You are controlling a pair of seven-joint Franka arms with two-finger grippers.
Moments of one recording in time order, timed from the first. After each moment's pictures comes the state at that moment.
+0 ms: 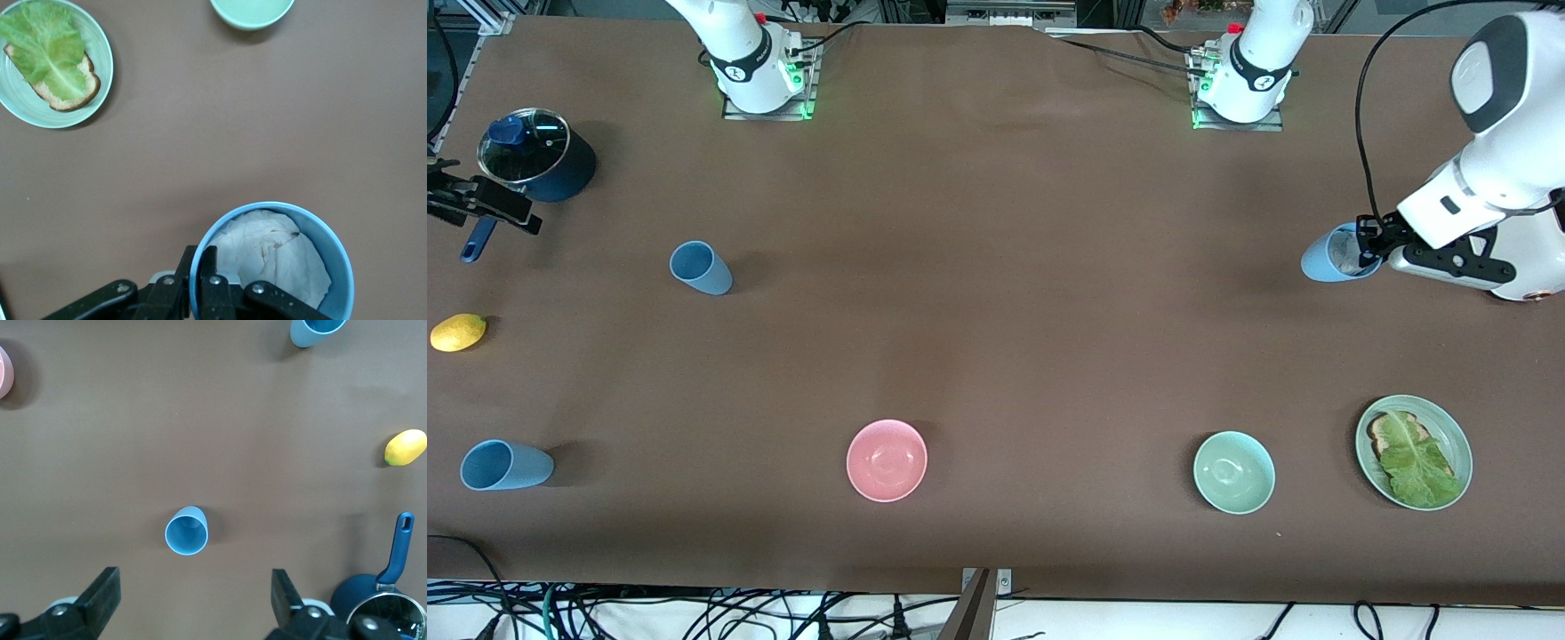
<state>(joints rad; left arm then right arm) 0.08 -0.07 -0.06 -2.02 -0.03 1.93 0.23 -0.08 0.02 -0.04 -1.65 -0.01 1.63 -0.02</state>
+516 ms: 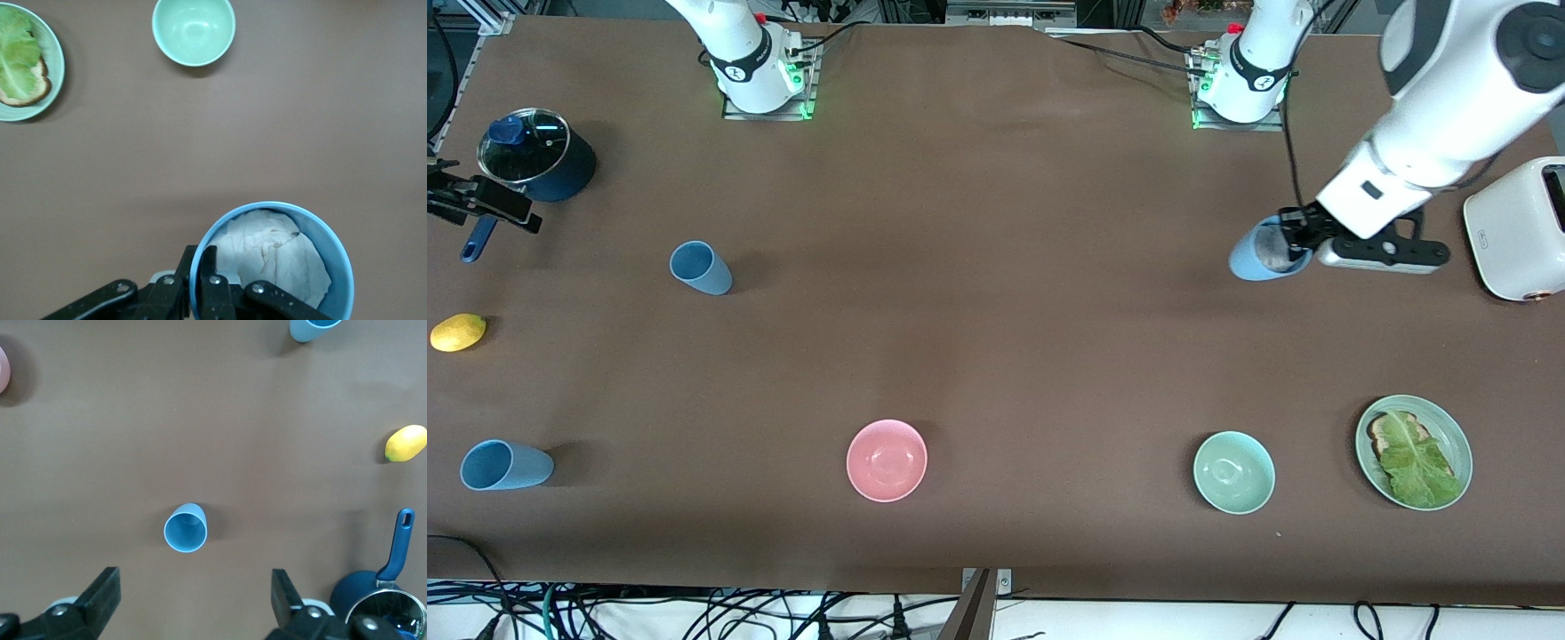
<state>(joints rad) 0.05 -0.04 -0.29 -1.89 -0.05 1.88 -0.22 -0.08 0.02 -0.04 -1.65 -0.01 1.62 -0.02</state>
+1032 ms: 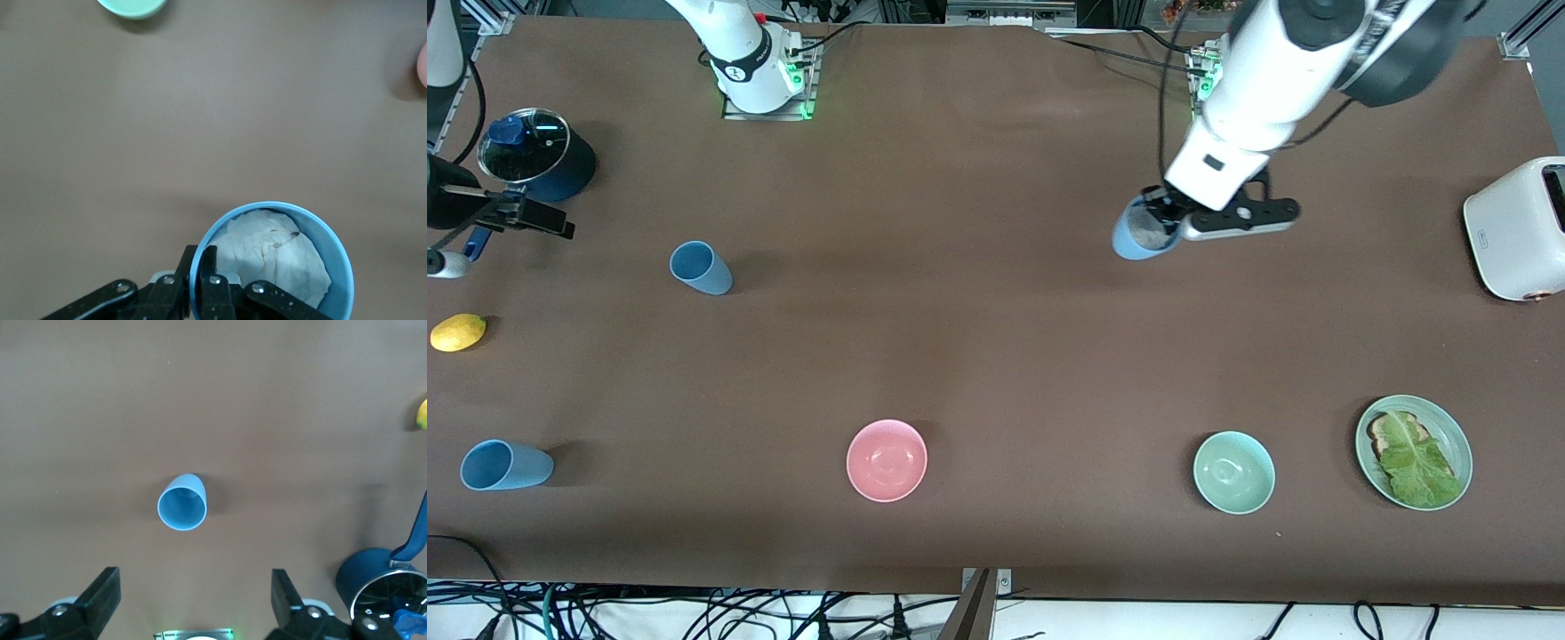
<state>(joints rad) -0.17 0.06 -0.37 -1.80 -0.05 1.88 -0.75 -0.08 0.08 -0.04 -1.71 -0.01 1.59 -0.03</state>
